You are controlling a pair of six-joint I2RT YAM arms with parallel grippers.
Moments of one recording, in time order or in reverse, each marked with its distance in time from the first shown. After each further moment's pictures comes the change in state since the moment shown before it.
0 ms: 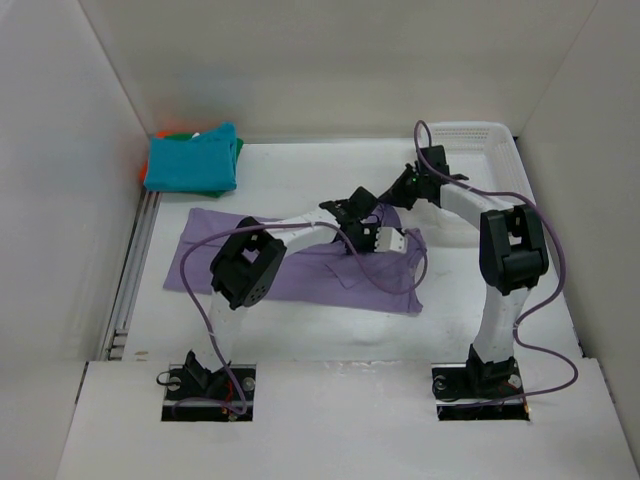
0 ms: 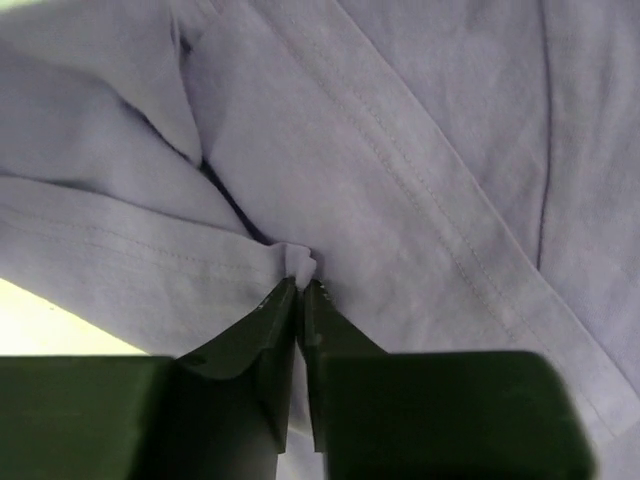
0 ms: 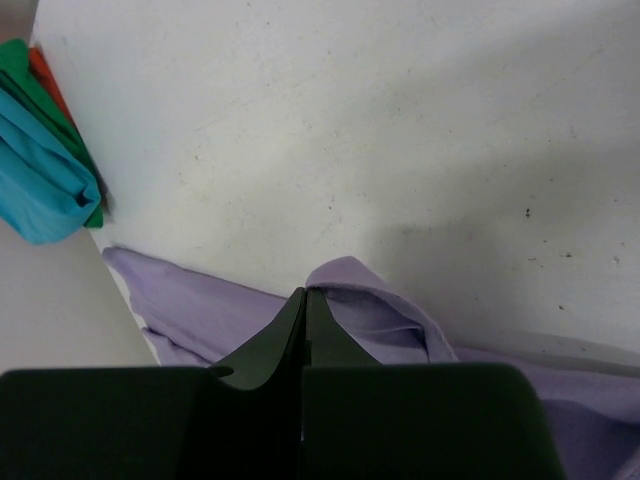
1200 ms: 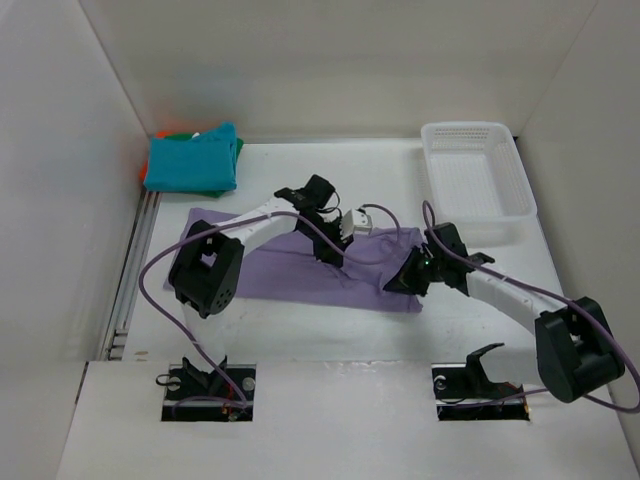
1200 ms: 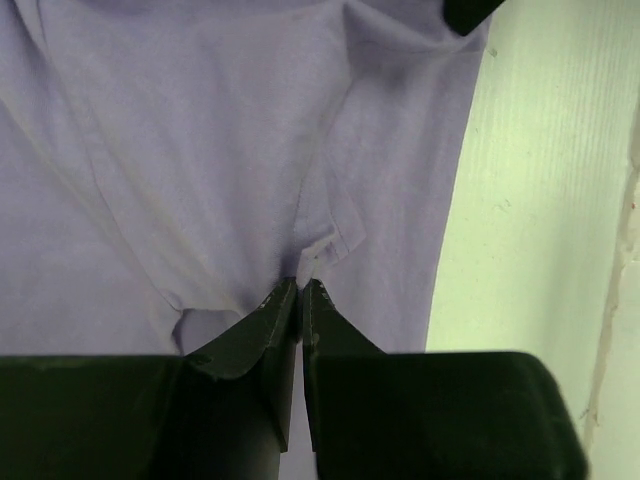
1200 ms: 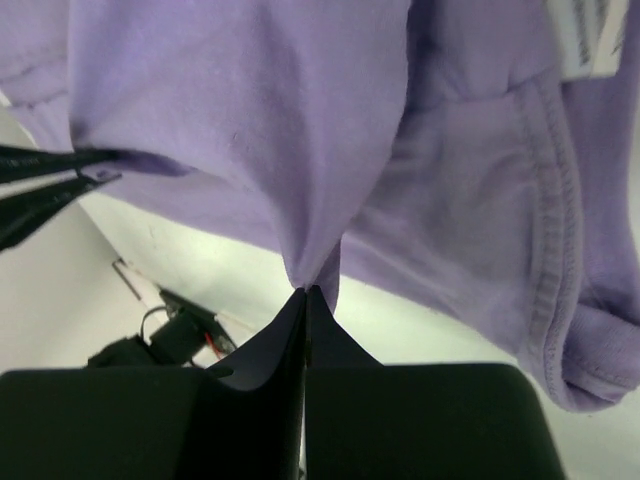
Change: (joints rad) left arm 0.169 -0.235 -0.174 -0.231 0.369 -0.254; right arm 0.171 -0.712 -0.800 -0.080 -0.064 0.075
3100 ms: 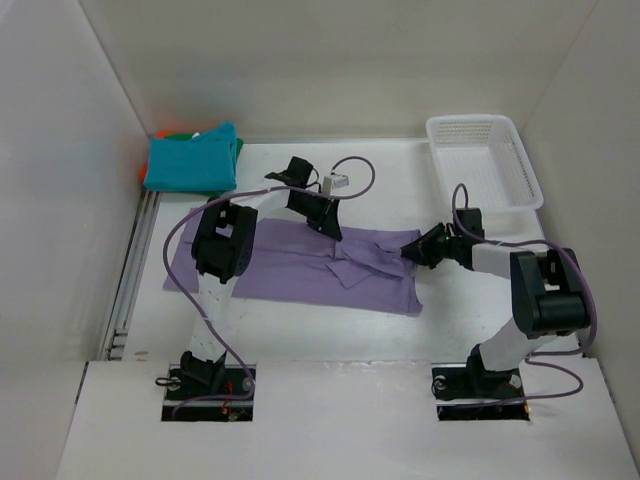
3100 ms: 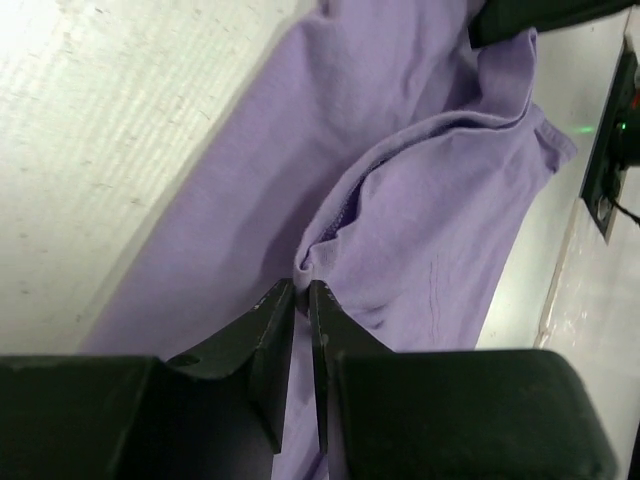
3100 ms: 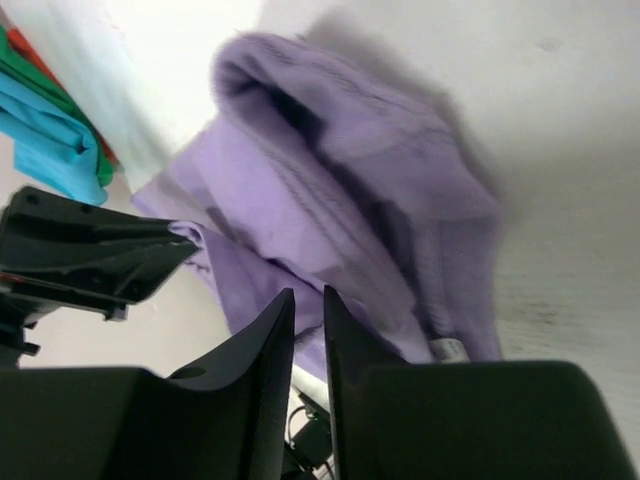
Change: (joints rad) left arm 0.209 0.347 0.262 0.129 0.227 -0.502; right arm -0.315 0.334 0.064 0.364 -0.136 0.151
